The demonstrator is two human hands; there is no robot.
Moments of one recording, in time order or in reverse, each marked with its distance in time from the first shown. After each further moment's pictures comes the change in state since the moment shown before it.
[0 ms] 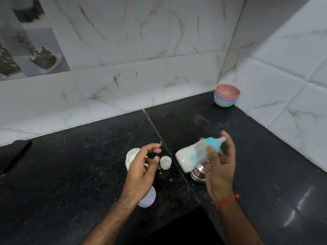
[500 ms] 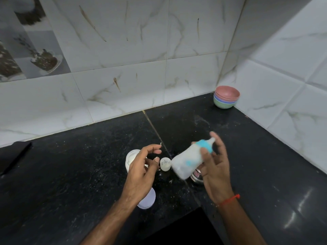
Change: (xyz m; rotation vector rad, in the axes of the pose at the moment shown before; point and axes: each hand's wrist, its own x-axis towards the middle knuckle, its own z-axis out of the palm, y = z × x) left_hand 0.001 0.004 0.000 0.010 -0.001 0.001; right_hand 0.001 -0.002 0.000 -0.047 -0.092 0.067
